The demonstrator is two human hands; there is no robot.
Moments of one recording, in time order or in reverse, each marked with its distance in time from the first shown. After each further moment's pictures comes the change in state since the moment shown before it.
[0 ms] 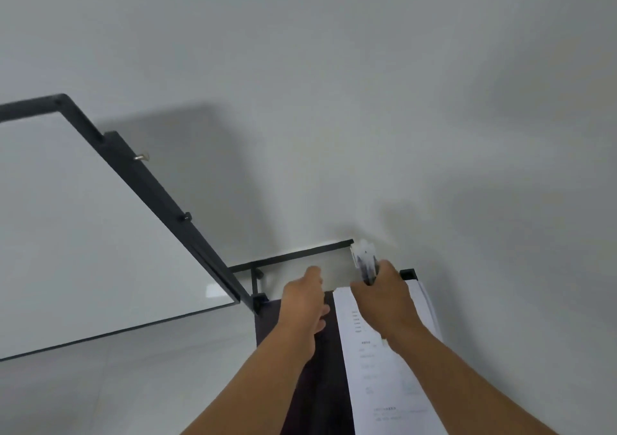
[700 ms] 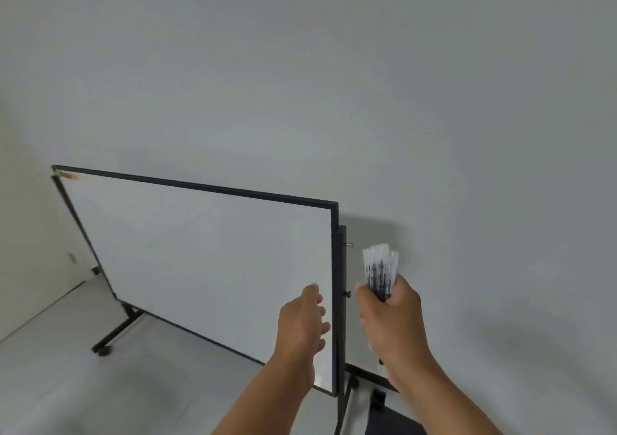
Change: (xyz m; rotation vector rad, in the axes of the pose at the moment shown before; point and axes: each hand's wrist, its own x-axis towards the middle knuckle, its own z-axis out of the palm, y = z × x) left_hand -0.181 0.055 -0.207 -0.468 0.378 0.375; right_hand -0.178 -0.241 0.024 0.428 -0.301 -0.674
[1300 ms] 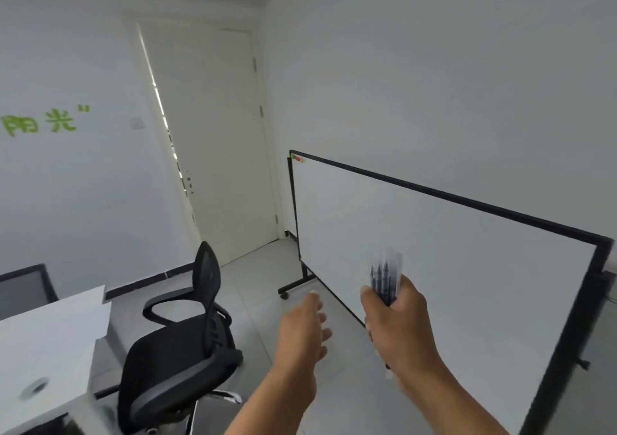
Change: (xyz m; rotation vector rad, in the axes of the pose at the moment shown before) left_hand -0.084 -0.013 -0.289 -0.288 0.626 0.055; right_hand -0.132 -0.059 0.258 0.084 -0.634 -0.157
